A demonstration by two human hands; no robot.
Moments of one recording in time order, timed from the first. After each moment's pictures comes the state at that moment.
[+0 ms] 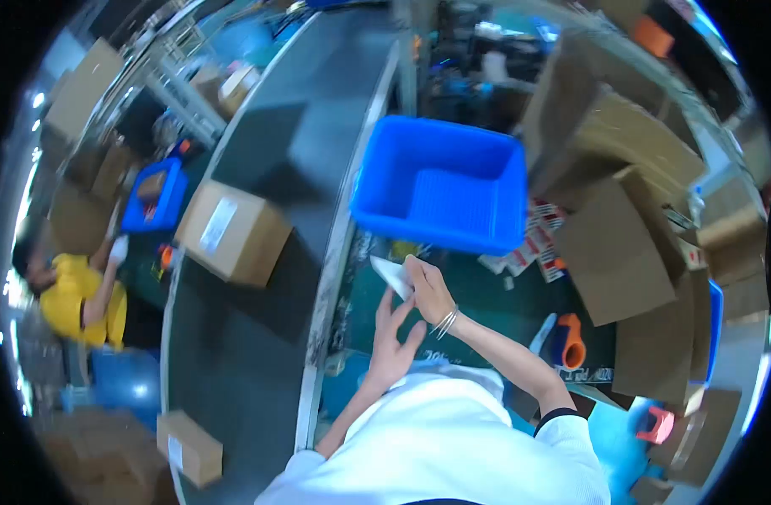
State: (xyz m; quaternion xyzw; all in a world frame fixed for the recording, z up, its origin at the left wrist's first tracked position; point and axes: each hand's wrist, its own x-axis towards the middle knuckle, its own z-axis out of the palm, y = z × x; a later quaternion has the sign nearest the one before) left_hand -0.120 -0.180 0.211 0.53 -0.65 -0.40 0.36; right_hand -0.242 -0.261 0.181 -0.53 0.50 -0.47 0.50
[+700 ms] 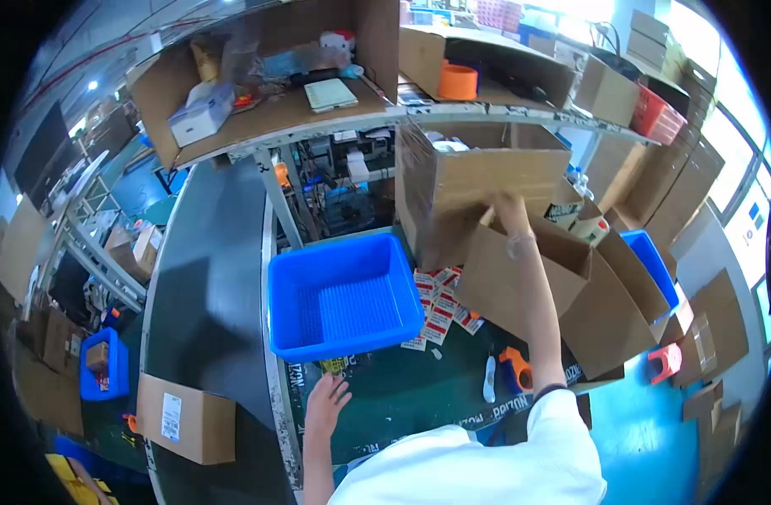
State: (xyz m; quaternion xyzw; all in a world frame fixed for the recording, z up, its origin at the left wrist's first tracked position) left_hand -0.109 -0.286 0.134 0.40 -0.23 -0.81 0.36; right_hand -0.661 -0.350 0.295 -0.44 0.73 -0.51 0.04
